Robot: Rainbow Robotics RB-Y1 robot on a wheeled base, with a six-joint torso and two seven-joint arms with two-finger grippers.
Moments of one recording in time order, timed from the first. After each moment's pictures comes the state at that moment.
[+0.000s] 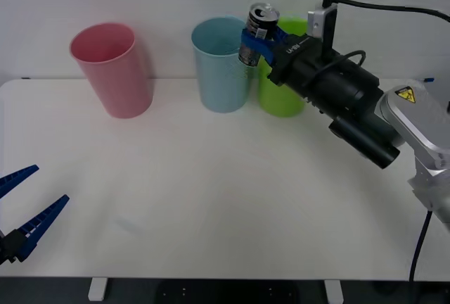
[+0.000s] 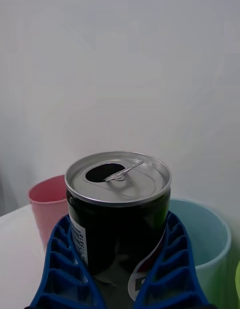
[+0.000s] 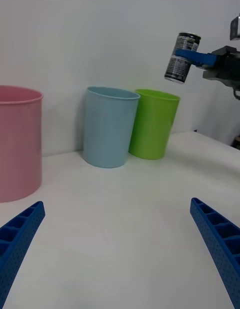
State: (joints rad) right arm -0.55 -0.52 0.35 -1.53 0.97 -0.31 -0.14; left arm 0.35 0.40 0.52 -1.66 -0.96 -1.22 0.00
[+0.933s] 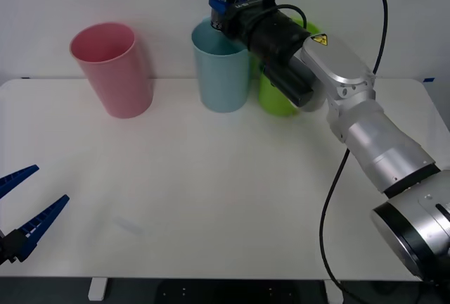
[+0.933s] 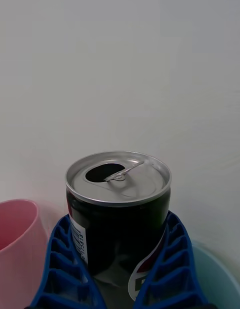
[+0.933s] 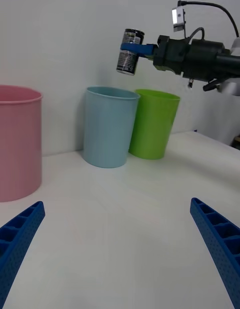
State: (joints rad) right arm -0.99 -0.22 0.31 -0.92 1.09 -0.15 -0.12; left arm 0.35 0.40 0.52 -1.66 -0.96 -1.22 0.00
